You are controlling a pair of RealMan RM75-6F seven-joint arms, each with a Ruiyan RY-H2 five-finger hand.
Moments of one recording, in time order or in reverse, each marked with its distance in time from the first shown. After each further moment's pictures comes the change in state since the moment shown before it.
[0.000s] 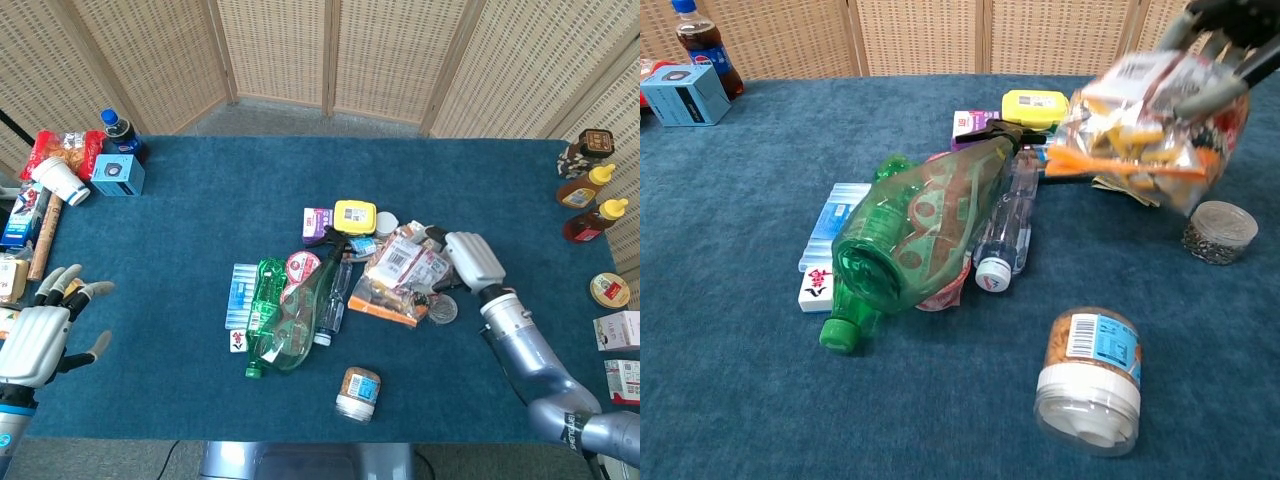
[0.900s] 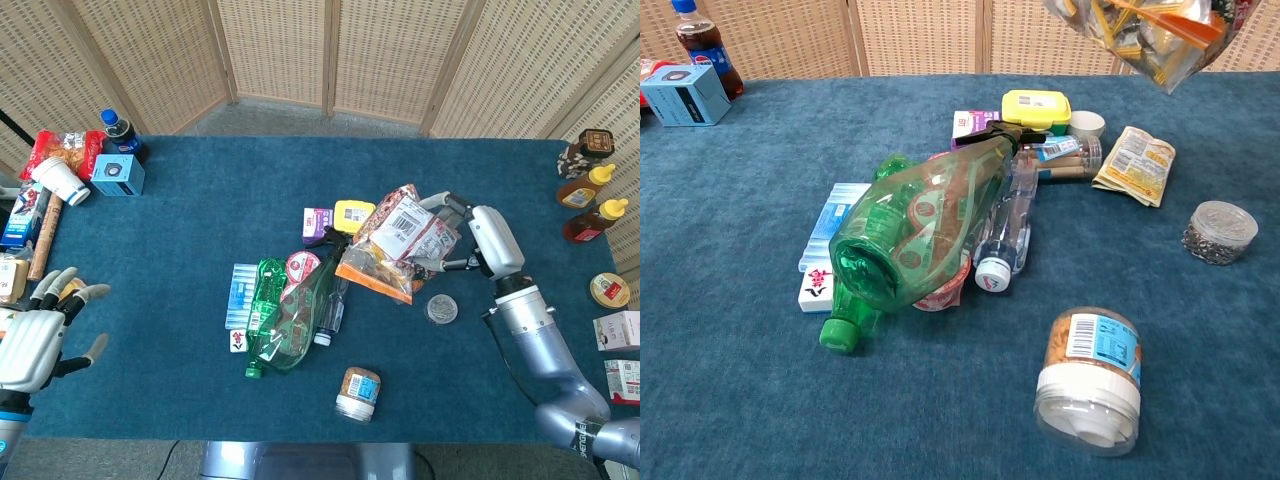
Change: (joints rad) left arm 0.022 0.007 0.011 -0.004 0.029 0.025 -0.012; right arm -0.051 0.031 0.092 -0.057 -0.102 0.165 0.236
